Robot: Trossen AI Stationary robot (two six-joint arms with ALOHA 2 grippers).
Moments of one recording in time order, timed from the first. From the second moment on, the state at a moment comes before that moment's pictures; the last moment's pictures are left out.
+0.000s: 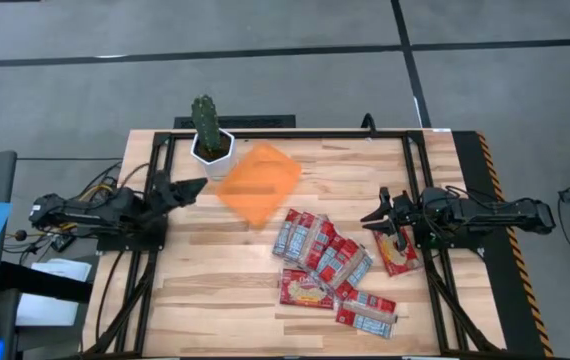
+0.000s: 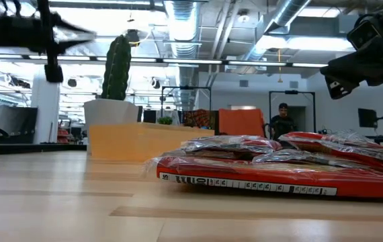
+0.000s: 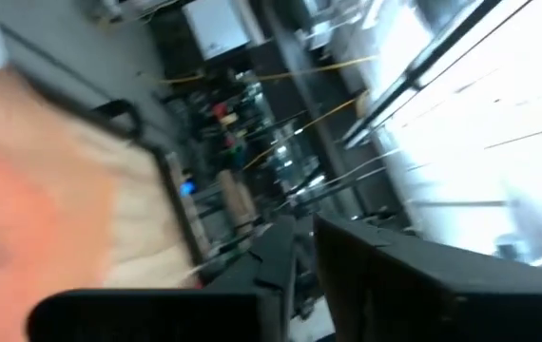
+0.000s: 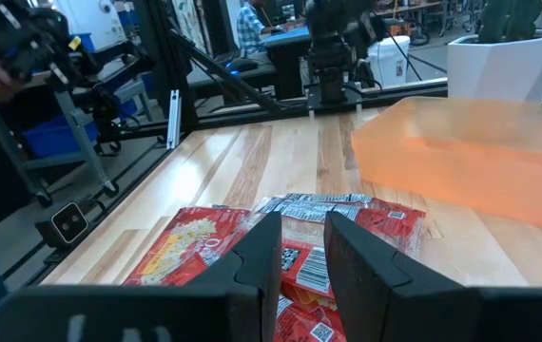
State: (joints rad) left arm -0.06 0.15 0.06 0.49 -0.56 -1.02; right arm -0.06 0.15 0.01 0.05 -0.21 0.16
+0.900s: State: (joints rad) left arm -0.13 1.25 1.21 0.10 0.16 -0.76; right arm -0.06 0.15 0.01 0.10 -0.21 0.94
